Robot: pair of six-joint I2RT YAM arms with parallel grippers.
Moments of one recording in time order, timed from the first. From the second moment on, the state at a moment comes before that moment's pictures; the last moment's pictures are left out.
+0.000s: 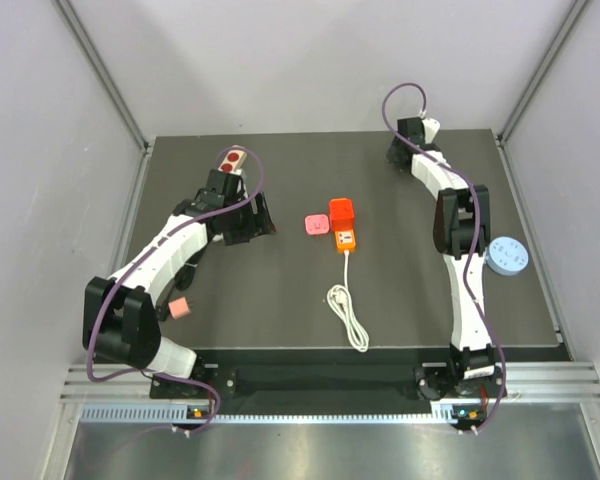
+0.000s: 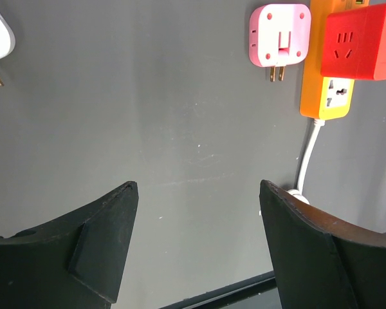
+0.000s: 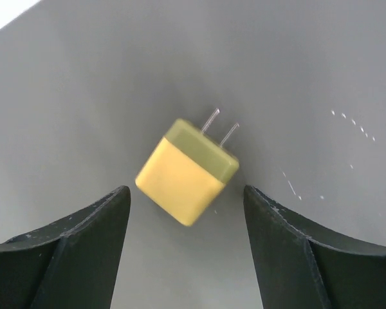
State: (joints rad) left arm -0.31 1.46 1.13 -0.58 0.15 -0.53; right arm 0.15 2.49 2.11 -0.39 0.33 0.54
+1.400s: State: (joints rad) left arm -0.27 1.48 1.25 -0.51 0.49 -0.64; right arm 0.11 1.77 1.25 -0.36 -0.19 0.23
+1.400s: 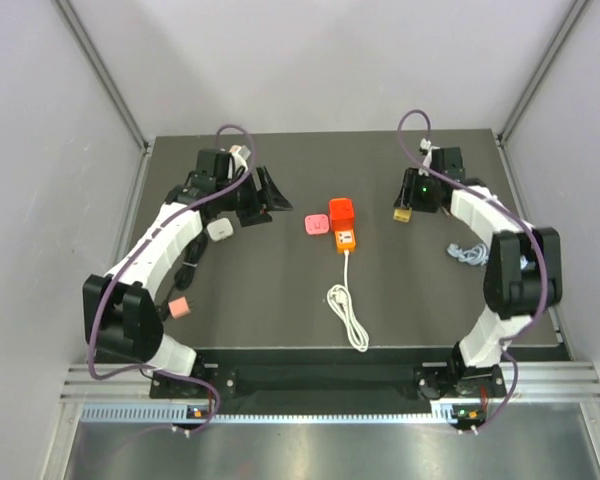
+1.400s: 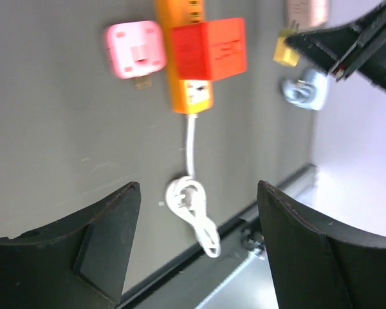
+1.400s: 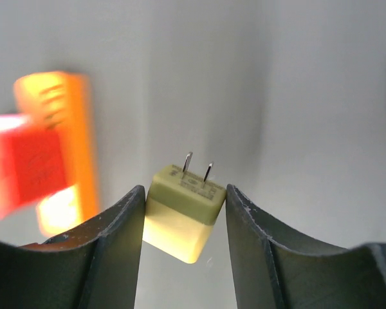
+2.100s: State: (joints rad) left arm -0.33 1.71 1.39 -0.50 0.85 -0.68; right arm 0.55 1.42 1.09 -0.21 -0.33 0.08
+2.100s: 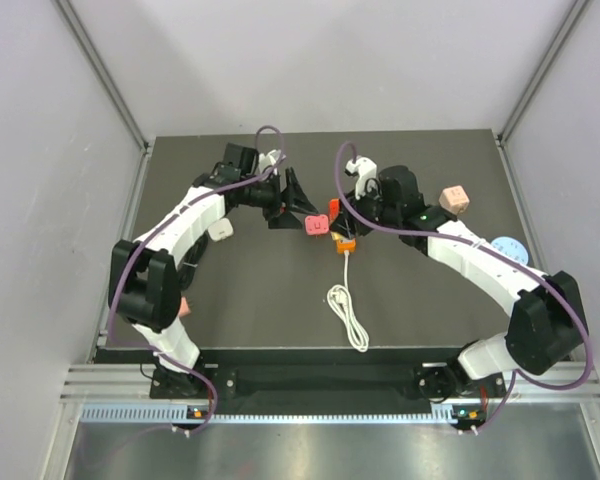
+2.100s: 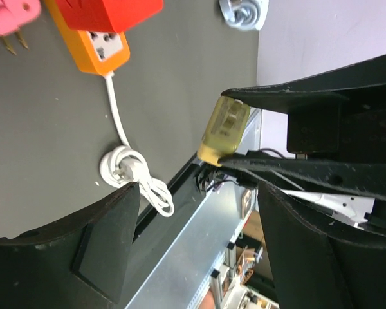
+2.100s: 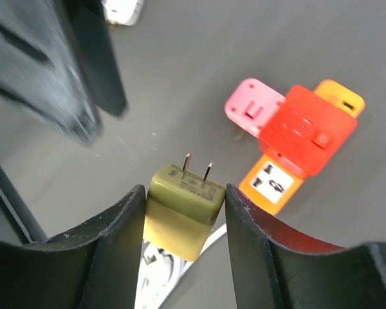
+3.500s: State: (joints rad) left arm -0.41 1.81 1.20 -0.11 0.98 -1.02; right arm 0.63 1.48 1.08 -0.10 -0.32 0.23
